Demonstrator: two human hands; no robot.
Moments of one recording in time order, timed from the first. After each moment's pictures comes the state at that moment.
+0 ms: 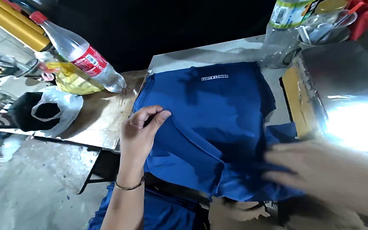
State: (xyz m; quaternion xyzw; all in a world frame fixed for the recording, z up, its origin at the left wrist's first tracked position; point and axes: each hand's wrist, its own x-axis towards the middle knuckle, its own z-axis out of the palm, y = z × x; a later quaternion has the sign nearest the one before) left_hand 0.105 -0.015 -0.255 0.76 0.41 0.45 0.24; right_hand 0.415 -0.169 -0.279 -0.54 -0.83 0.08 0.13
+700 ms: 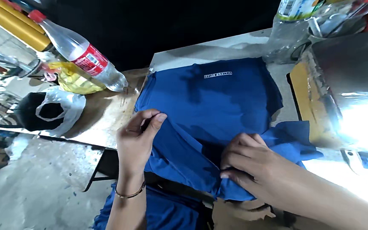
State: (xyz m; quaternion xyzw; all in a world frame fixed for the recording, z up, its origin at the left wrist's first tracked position) left_hand 0.099 -0.014 -0.260 0.75 0.36 0.50 0.24; right_hand 0.349 -0.136 -0.317 -0.44 -0.82 0.09 0.37
